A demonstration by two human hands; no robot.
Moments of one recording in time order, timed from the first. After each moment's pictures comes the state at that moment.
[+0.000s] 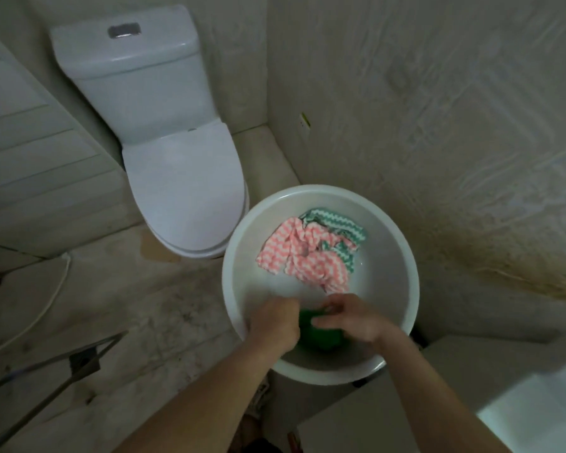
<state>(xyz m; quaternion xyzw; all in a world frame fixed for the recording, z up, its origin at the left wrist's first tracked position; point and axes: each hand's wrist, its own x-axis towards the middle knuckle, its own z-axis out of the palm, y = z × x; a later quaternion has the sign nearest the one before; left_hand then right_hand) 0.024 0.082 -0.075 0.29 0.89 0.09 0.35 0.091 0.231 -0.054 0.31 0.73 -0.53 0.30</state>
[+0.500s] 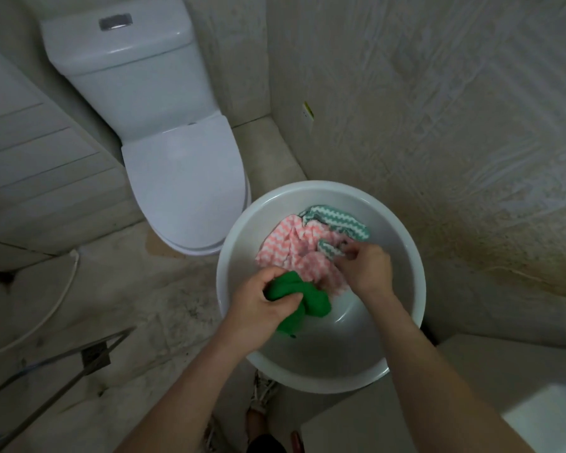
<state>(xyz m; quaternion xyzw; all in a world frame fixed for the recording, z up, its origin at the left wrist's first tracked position) 0.000 0.070 -0.026 0.08 0.76 0.54 0.36 0.039 0.266 -0.068 0.42 0.85 -0.31 0.04</state>
